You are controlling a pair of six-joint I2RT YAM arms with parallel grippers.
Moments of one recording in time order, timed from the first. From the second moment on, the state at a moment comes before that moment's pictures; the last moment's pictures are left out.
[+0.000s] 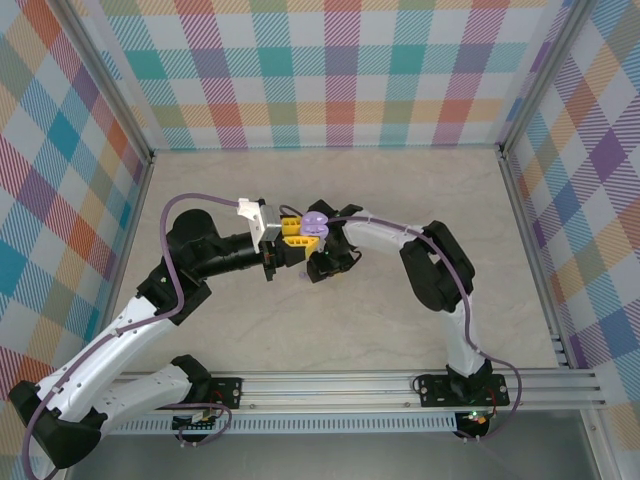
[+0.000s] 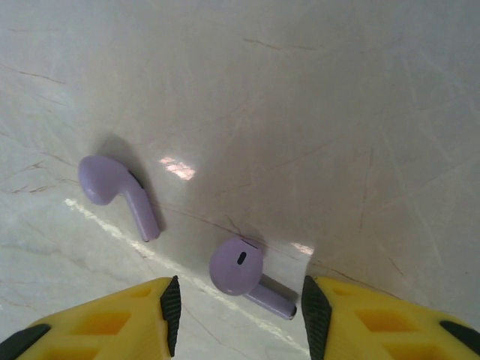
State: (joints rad) left arm -0.68 0.92 0.97 -0.03 0.61 0.02; right arm 0.75 2.12 1.57 -0.87 -0.22 0.25
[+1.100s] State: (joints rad) left arm -0.68 0.91 0.96 -0.03 0.60 0.02; right arm 0.72 2.13 1.60 -0.95 -0.03 0.36
